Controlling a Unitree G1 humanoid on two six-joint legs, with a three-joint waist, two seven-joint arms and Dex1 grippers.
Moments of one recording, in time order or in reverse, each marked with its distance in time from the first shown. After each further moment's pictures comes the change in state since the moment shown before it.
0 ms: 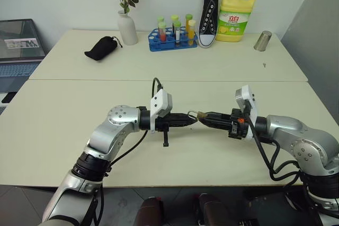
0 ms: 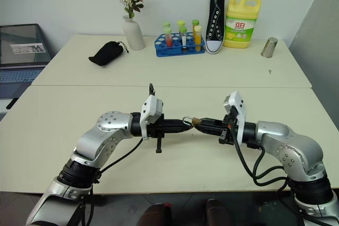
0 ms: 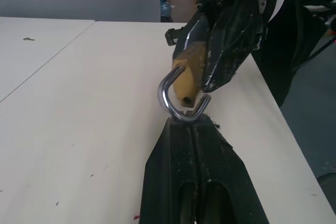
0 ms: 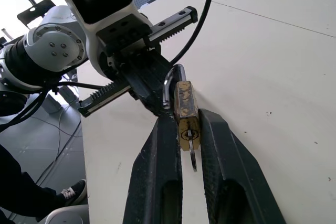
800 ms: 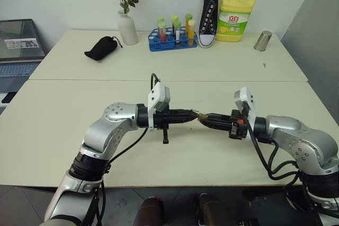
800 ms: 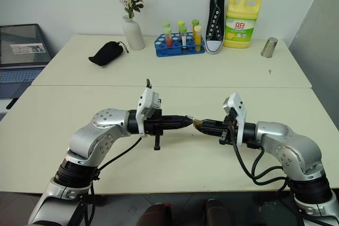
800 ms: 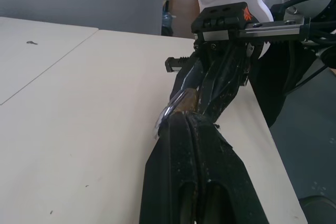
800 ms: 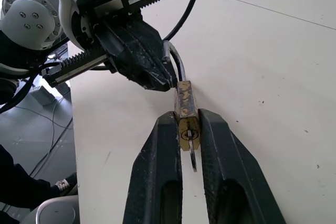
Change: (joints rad) left arm -0.013 -0.027 0.070 -0.073 -0.054 0.161 0.031; right arm 0.000 0.000 0.010 0.018 -0.054 -0.006 0.040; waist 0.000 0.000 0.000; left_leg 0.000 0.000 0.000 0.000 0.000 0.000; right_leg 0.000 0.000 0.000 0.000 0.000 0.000
